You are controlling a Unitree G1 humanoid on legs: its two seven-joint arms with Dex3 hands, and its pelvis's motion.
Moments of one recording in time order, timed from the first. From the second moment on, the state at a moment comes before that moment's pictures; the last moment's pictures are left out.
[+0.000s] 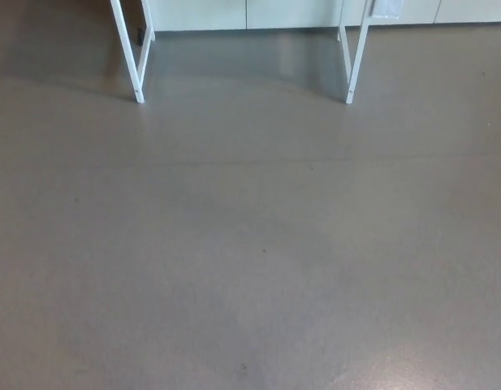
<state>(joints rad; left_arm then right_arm) 0.54 0.61 0.28 1.10 0.00 -0.07 -0.07 0.24 -0.70 -0.08 0.85 -0.11 0.06 0.23</state>
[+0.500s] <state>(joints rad) 0.38 0.65 0.37 1.30 -0.05 -0.13 -0.20 0.21 -0.73 0.02 0.96 -0.16 0.02 0.25</state>
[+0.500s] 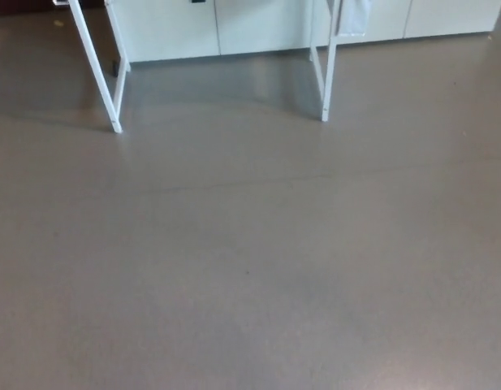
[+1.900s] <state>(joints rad) 0.33 0.66 0.34 1.26 -0.07 -0.16 -0.30 0.14 -0.77 0.06 0.97 -0.18 0.03 0.29</state>
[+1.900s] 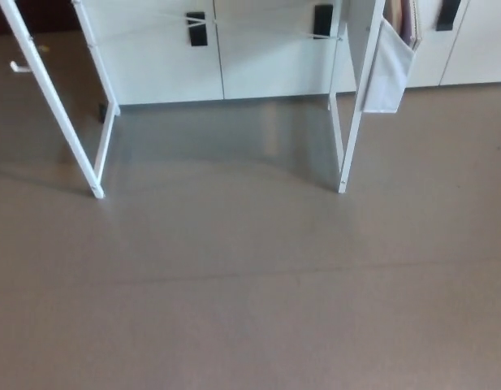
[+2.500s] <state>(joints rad) 0.31 0.69 0.32 1.24 -0.07 -0.15 -0.31 0.17 -0.75 0.04 0.99 -0.18 -0.03 0.28</state>
